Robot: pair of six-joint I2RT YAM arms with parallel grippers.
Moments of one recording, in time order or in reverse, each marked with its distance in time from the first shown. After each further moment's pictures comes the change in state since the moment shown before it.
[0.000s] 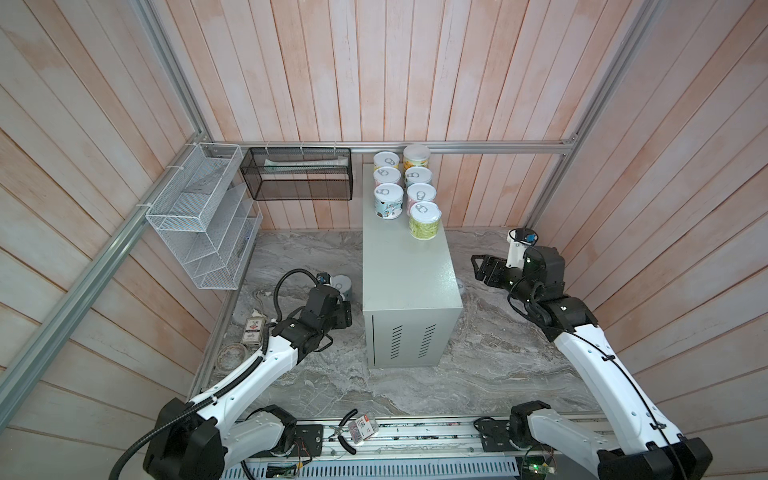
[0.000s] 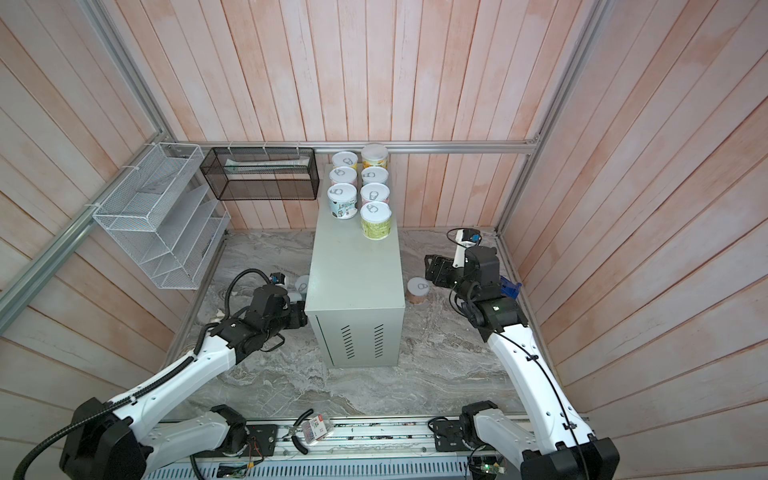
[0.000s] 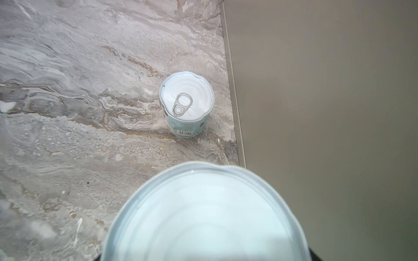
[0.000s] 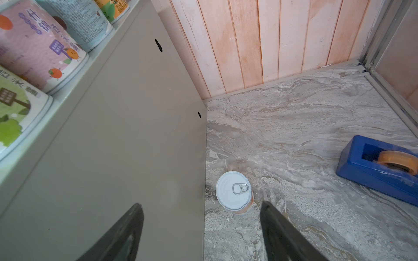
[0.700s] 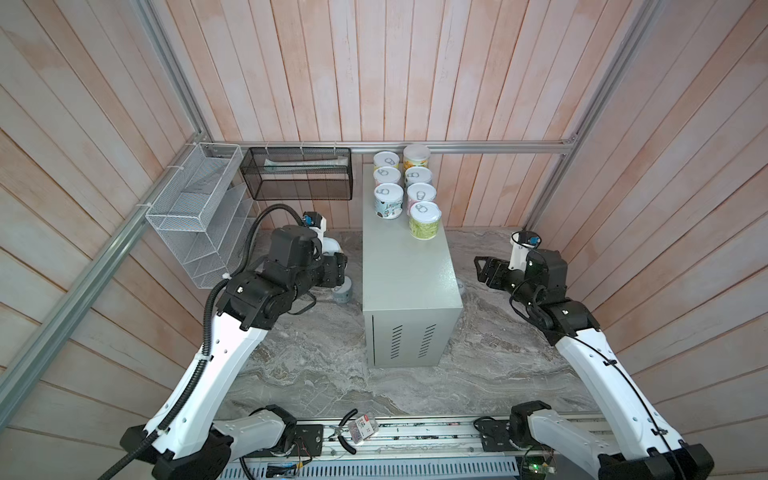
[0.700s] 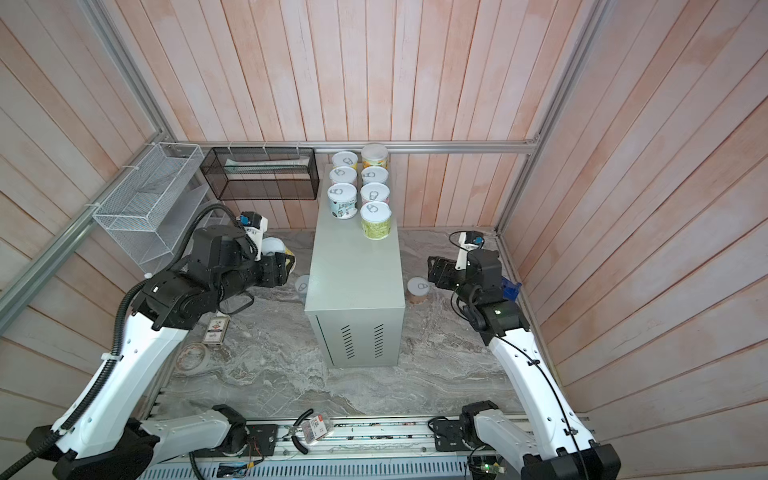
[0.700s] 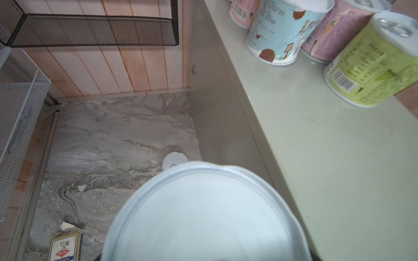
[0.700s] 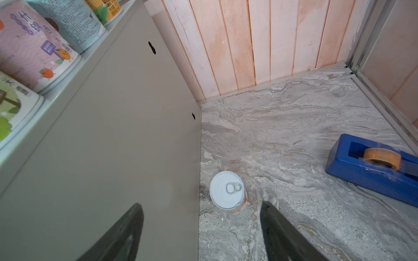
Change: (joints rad) left arm -0.017 0.148 0.880 -0.557 0.047 0.188; right arm -0.010 -0.024 -0.019 0.010 0.021 -0.006
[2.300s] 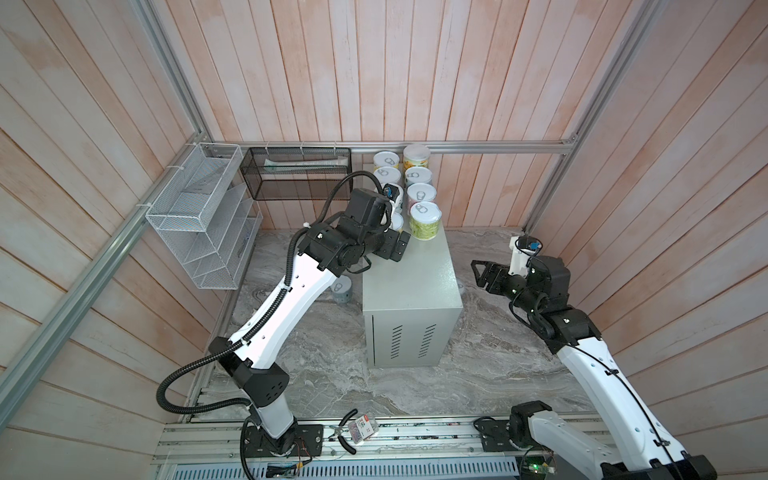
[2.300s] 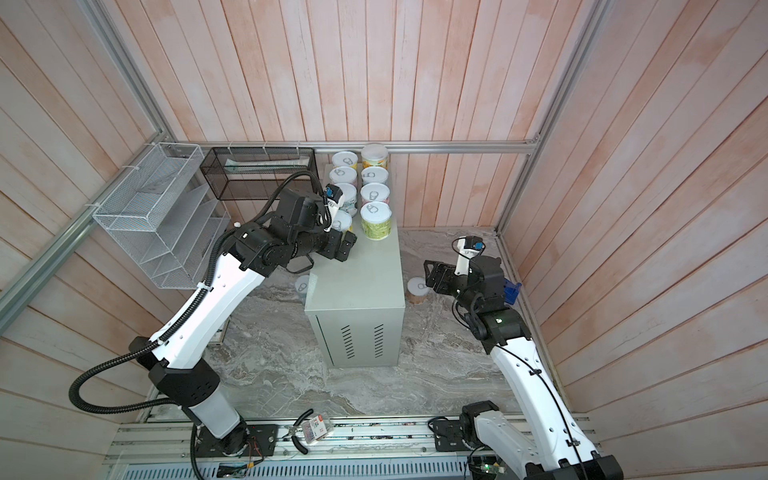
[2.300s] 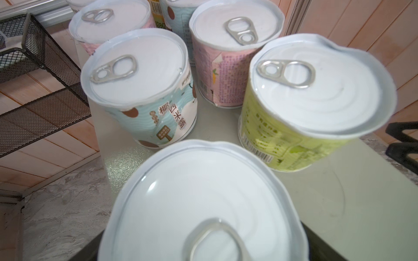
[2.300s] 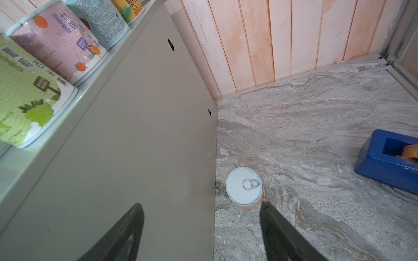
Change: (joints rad) left arm -0.167 0.446 0.409 0.039 -0.014 0.217; right arm 0.000 -0.056 -0.062 0.044 -0.086 0.041
